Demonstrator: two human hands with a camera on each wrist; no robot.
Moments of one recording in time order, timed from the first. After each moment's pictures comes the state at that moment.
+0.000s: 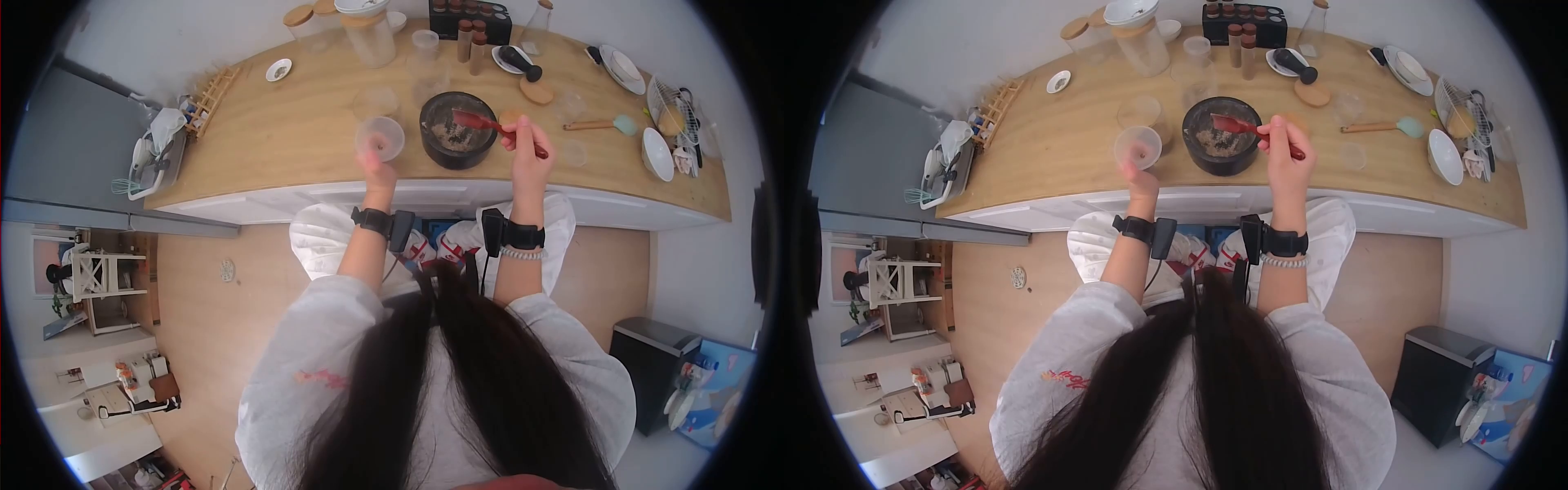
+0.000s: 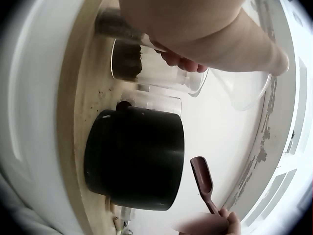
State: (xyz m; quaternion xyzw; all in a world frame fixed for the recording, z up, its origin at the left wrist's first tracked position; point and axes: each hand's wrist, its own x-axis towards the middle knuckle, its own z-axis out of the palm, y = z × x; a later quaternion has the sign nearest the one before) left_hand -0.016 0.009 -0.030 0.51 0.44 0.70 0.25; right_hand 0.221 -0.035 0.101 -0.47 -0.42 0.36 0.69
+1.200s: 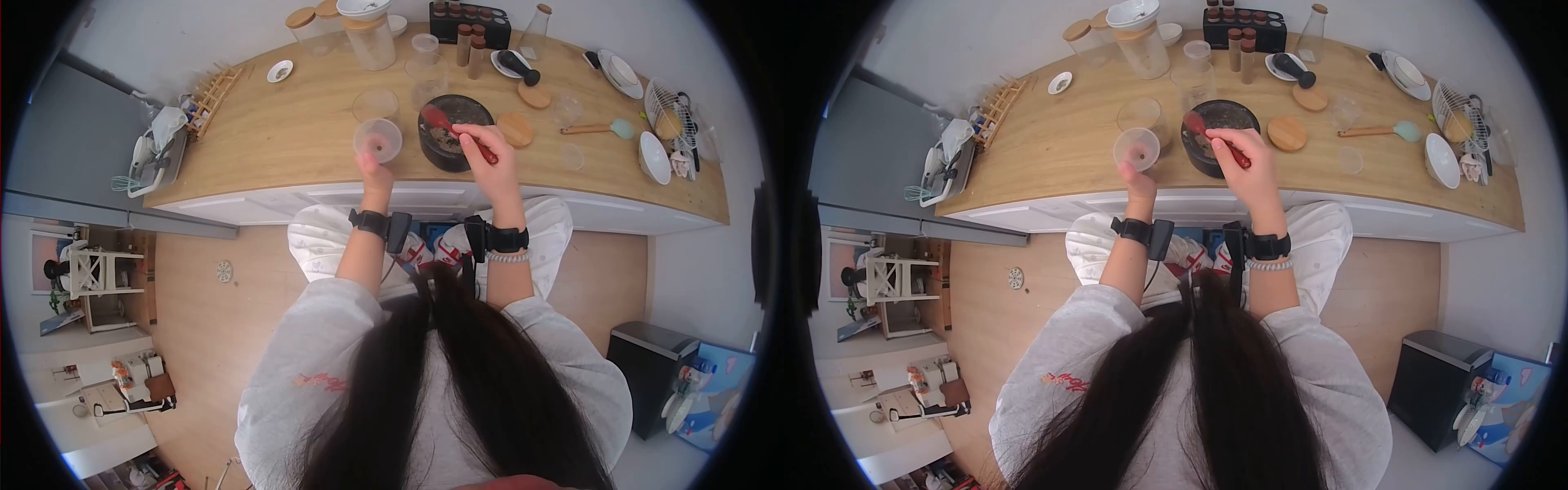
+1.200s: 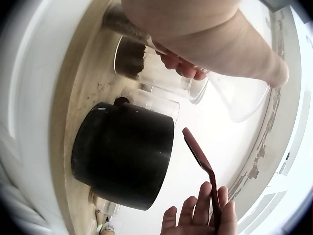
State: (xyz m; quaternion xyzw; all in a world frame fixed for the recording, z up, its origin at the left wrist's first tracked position) left_hand -0.012 0.010 -0.030 0.46 0.40 0.74 0.28; right_hand 0.190 -0.041 0.102 -0.40 -0.63 0.29 0.59
